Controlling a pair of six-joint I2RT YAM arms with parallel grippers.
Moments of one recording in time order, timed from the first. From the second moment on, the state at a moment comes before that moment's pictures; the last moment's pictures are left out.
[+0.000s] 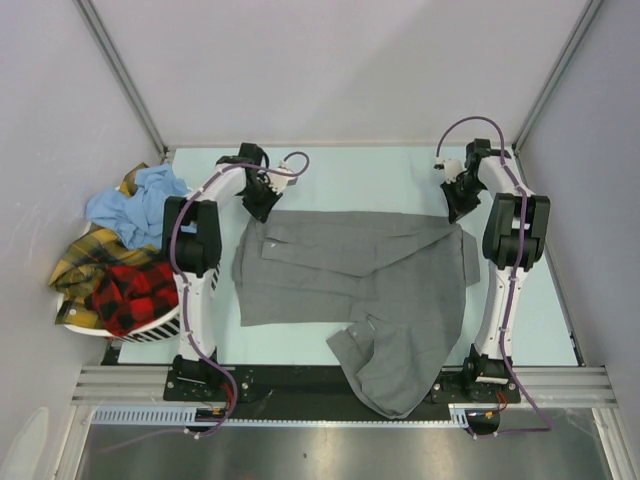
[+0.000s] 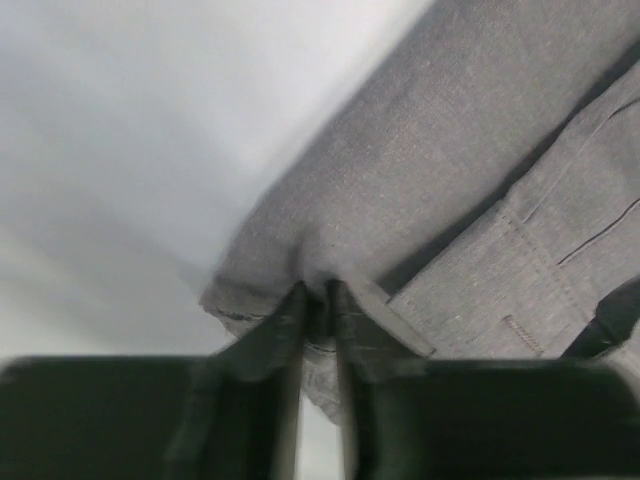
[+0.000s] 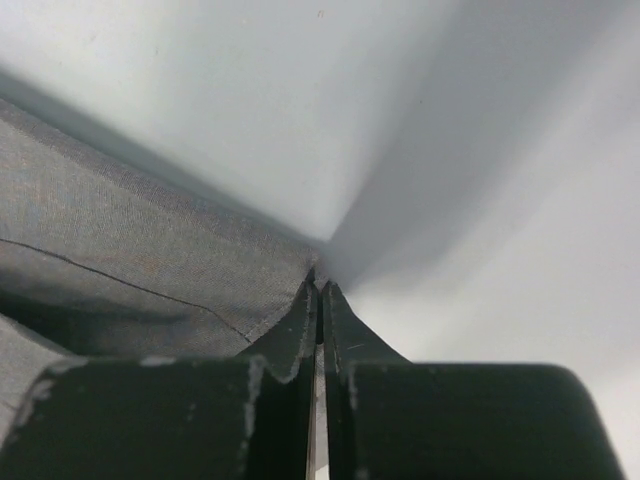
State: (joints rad) left arm -0.17 2.25 1.82 -0.84 0.22 0.68; right arm -0.09 2.32 1.94 -0.98 -0.23 -0.53
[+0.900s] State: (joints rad) left arm -0.16 2.18 1.88 -0.74 0.33 0.54; right arm -0.16 2.37 2.19 -0.87 -0.20 -0.51
